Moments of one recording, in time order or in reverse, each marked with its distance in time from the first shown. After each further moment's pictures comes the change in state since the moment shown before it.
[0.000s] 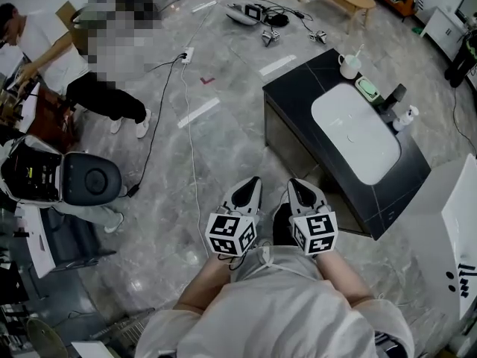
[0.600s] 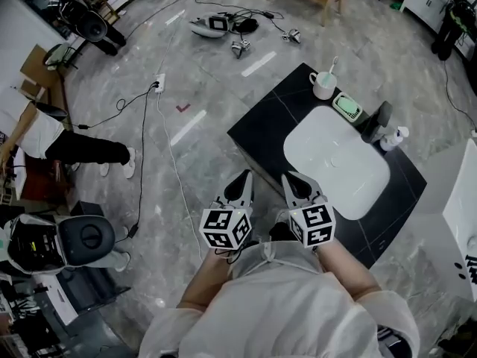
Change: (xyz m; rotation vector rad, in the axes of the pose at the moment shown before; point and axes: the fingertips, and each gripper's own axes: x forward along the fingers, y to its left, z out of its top) left arm 0.215 0.012 0.078 0.042 0.044 -0.047; right arm 0.107 -0.170 0.078 0.071 -0.023 -0.052
